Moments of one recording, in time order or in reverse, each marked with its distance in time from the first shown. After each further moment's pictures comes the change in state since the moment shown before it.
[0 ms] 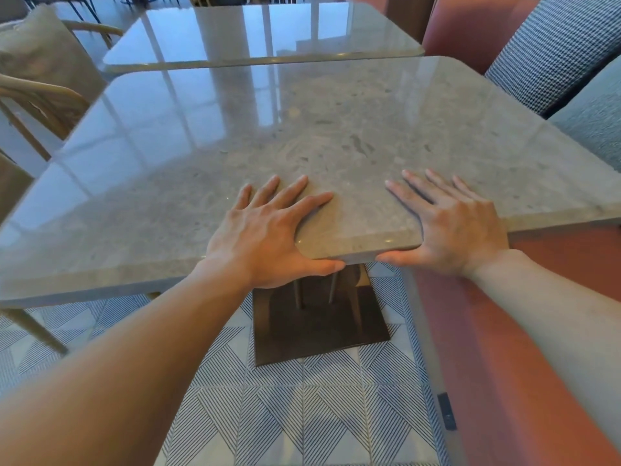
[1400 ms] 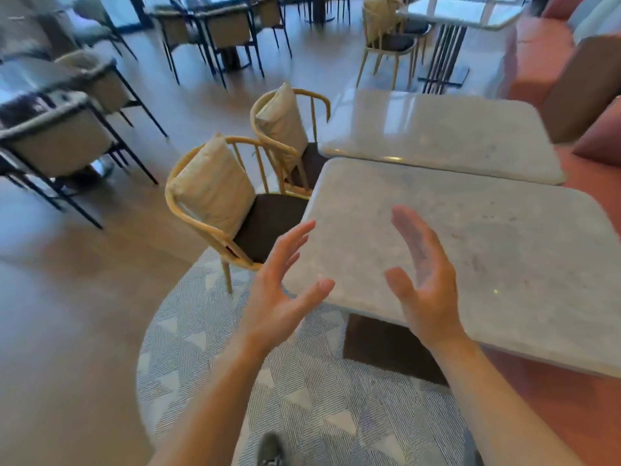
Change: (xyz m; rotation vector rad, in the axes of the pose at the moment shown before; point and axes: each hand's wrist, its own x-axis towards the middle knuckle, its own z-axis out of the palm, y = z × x) left_hand -0.237 -0.015 -0.311 -0.991 0.625 -0.411; right_hand 0.078 -0.247 -0.316 1.487 0.081 -0.085
